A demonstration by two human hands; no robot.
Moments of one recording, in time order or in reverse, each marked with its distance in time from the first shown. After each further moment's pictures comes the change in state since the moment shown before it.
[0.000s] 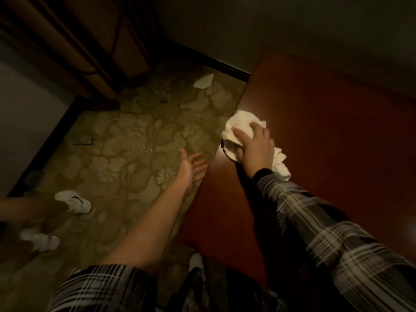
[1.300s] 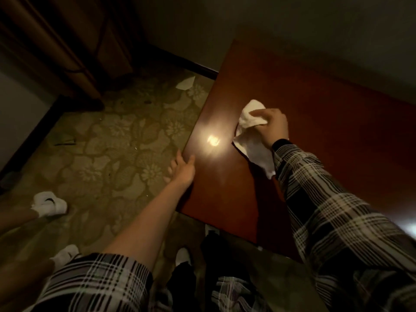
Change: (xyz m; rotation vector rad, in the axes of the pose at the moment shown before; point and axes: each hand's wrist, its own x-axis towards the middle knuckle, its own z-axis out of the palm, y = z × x) left_hand -0.073 -0.068 0.016 0.856 0.232 0.167; right_hand -0.043 0.072 -0.075 0.301 0.028 0.246
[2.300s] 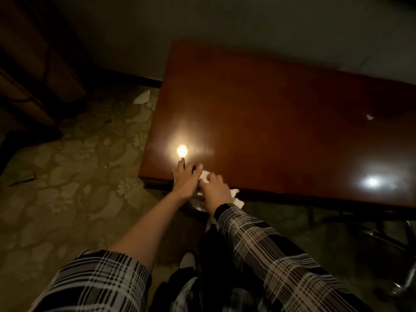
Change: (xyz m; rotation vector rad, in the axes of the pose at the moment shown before) left_hand -0.103 -0.074 0.063 0.361 -0.218 0.635; right_hand -0.293 -0.014 0.067 -0.386 -0.314 0.020
